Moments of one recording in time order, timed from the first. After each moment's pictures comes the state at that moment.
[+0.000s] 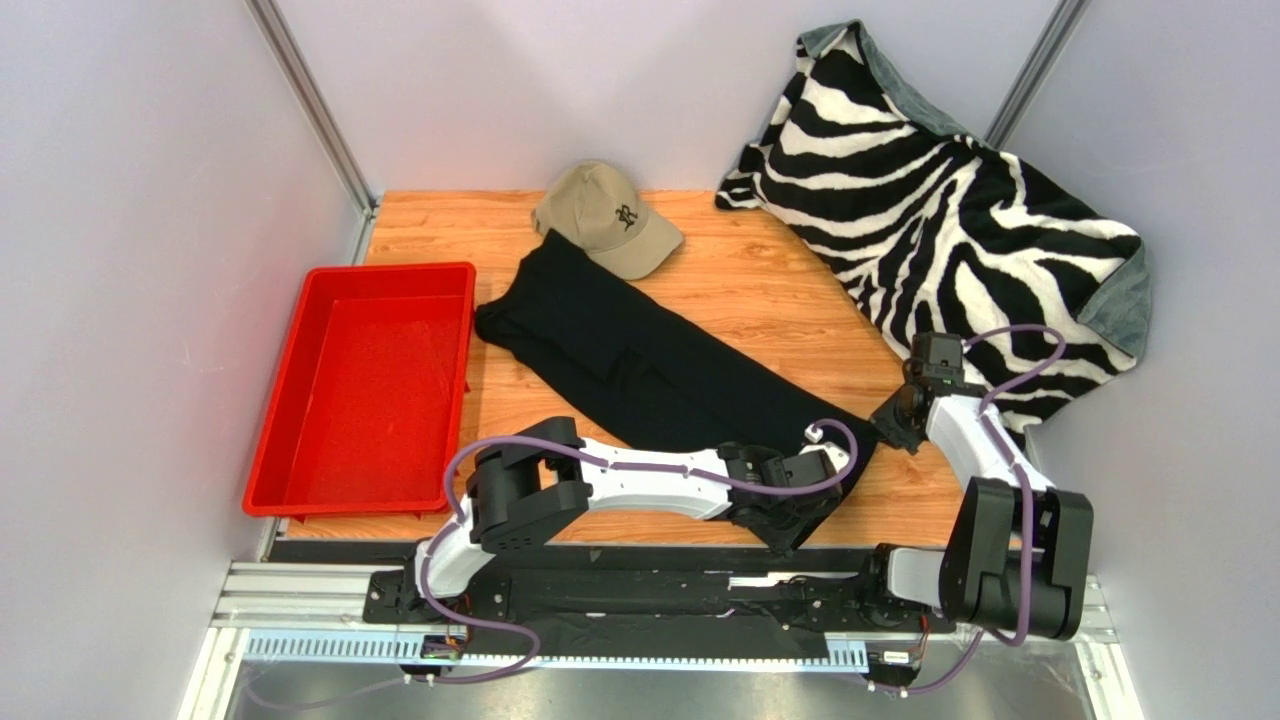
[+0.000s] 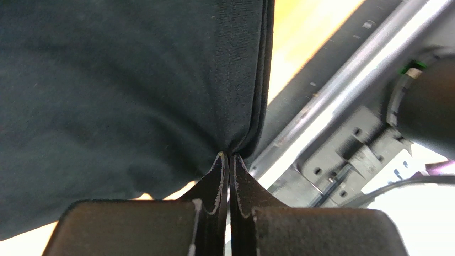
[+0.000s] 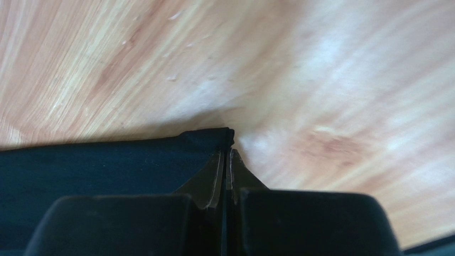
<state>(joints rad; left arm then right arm) -1.39 2.13 1.58 -0.47 -0.03 -0.61 -0.16 1.28 0.66 -0.51 0.09 0.67</state>
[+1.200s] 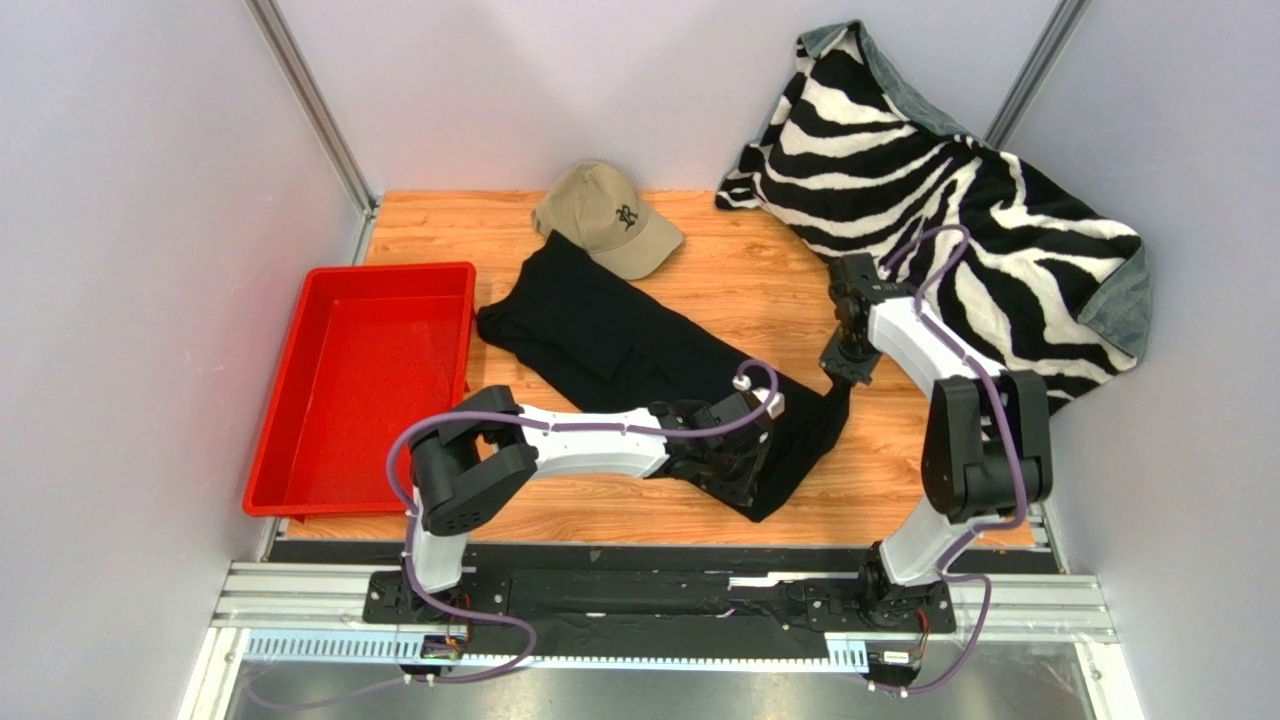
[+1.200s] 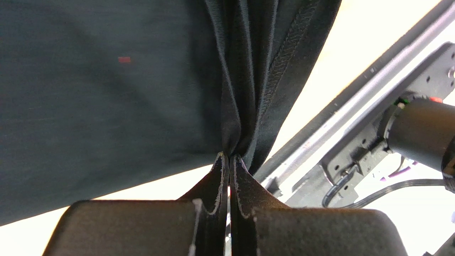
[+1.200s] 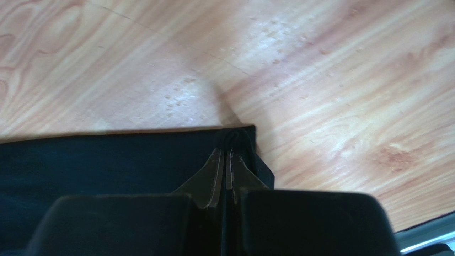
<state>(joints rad) -1.20 1.93 1.28 -0.26 0.08 -0.71 0.11 1.65 1.14 -0.78 0.26 0.70</state>
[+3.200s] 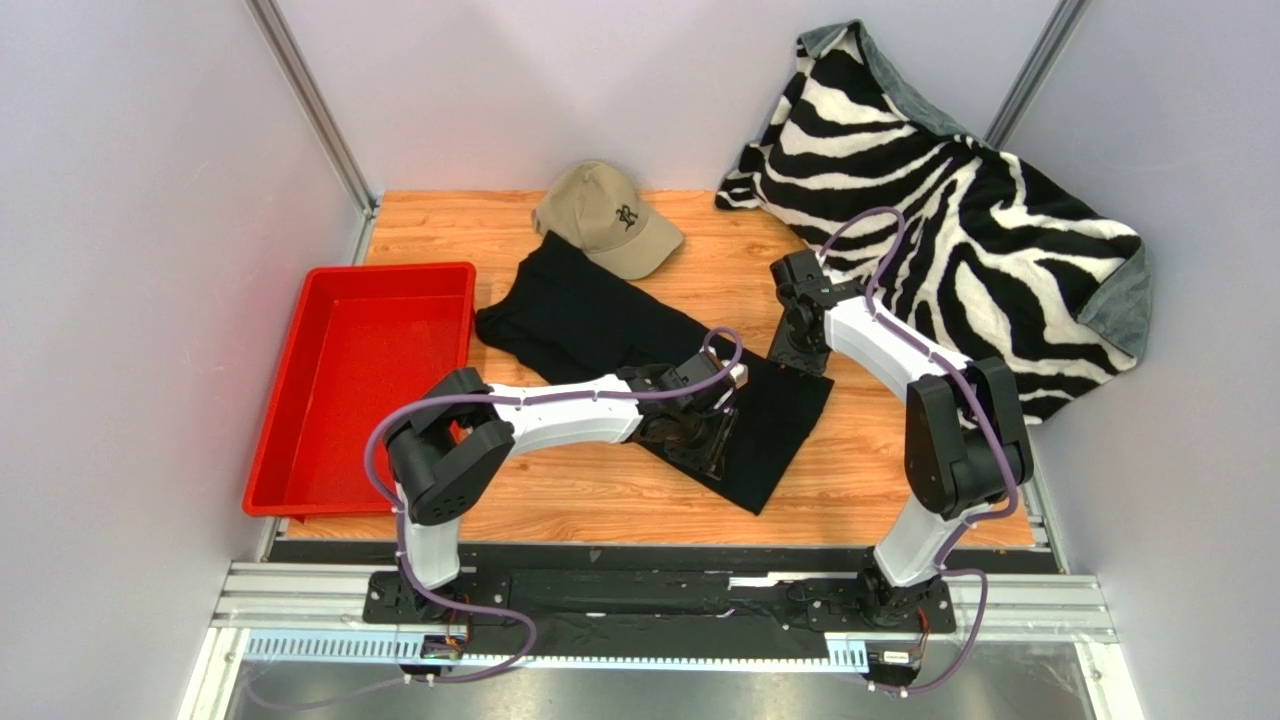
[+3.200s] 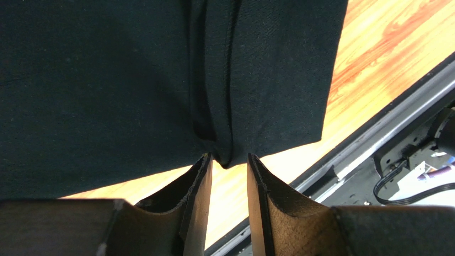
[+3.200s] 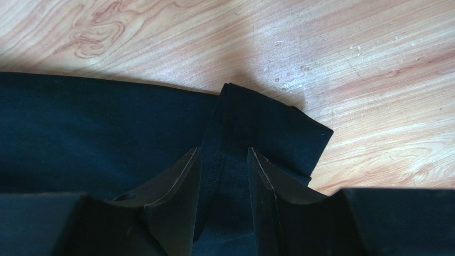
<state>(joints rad) -1.04 1.87 1.25 -0.39 0.14 -0.57 0.31 1.70 1.21 -0.68 0.26 0.68</state>
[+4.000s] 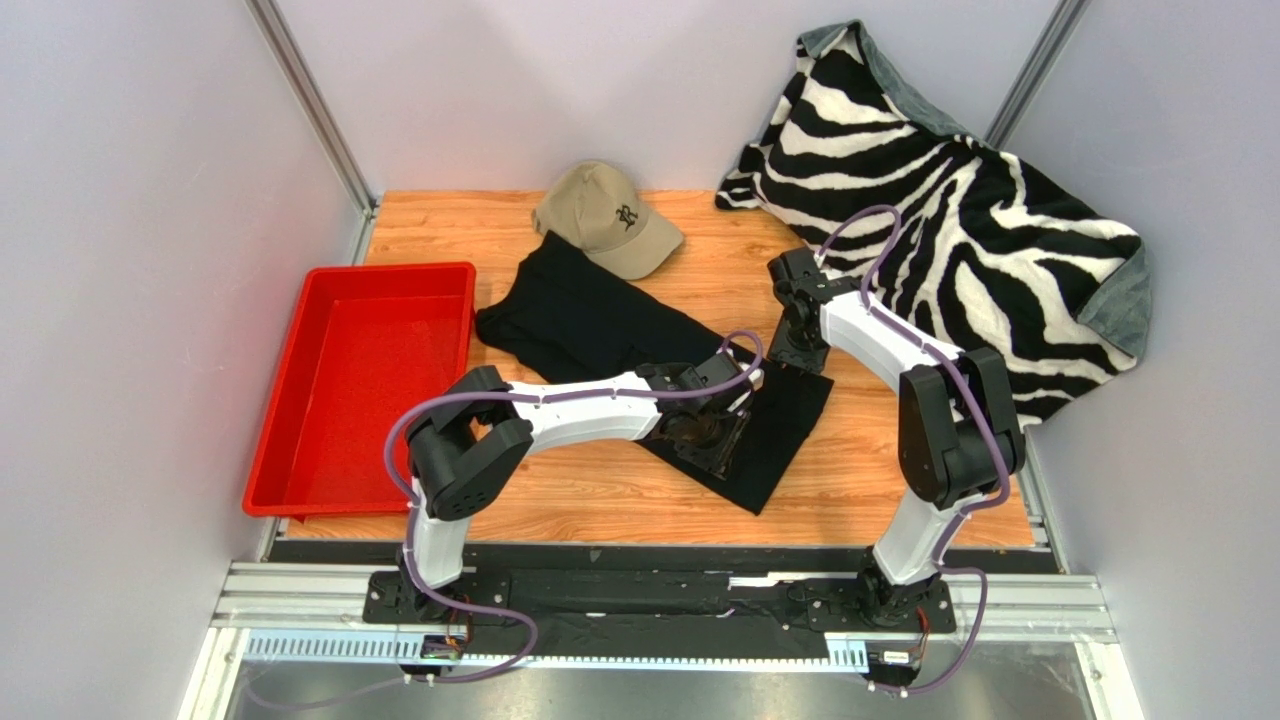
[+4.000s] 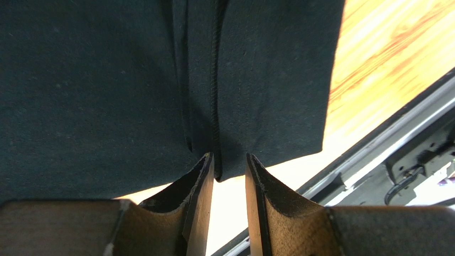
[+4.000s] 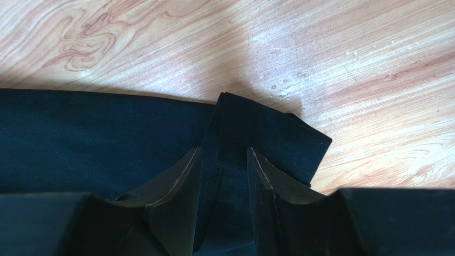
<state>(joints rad) -1.06 1.94 1.36 -0.47 0.10 -0.52 0.31 1.75 1.24 -0.70 0.28 0.69</state>
